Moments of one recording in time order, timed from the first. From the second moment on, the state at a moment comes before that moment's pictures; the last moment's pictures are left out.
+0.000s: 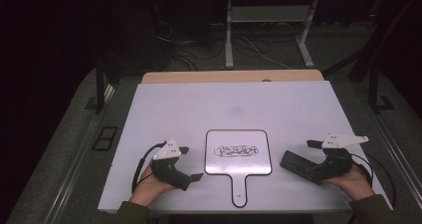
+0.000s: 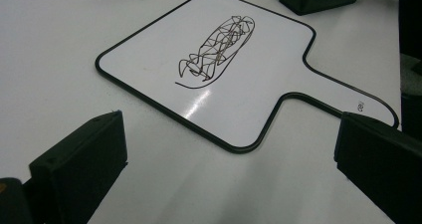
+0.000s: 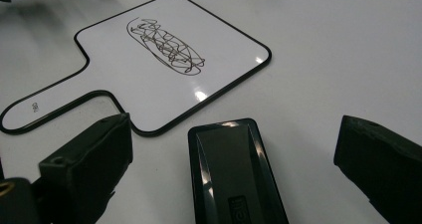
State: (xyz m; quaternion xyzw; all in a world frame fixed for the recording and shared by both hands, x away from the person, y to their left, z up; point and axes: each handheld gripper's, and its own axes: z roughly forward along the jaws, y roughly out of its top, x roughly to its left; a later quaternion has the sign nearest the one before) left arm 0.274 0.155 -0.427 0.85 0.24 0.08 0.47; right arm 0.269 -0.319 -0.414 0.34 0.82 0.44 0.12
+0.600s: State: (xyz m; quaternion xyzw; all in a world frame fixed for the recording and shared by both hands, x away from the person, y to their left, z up) left arm 0.275 0.156 -0.428 0.85 0.25 0.07 0.47; right arm 0.276 -0.326 -0.422 0.34 0.85 0.40 0.10
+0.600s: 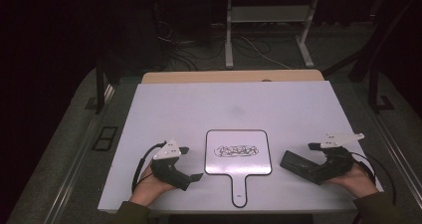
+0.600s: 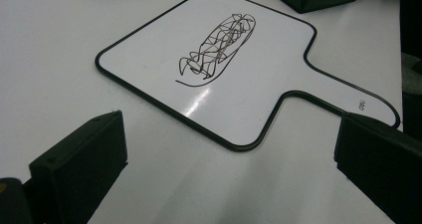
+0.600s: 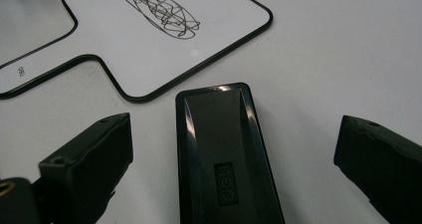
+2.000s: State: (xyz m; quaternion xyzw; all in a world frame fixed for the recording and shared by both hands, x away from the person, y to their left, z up) left arm 0.273 0.152 -0.427 0.85 0.24 0.07 0.47; right arm 0.274 -0.321 -0.436 0.33 0.89 0.31 0.09
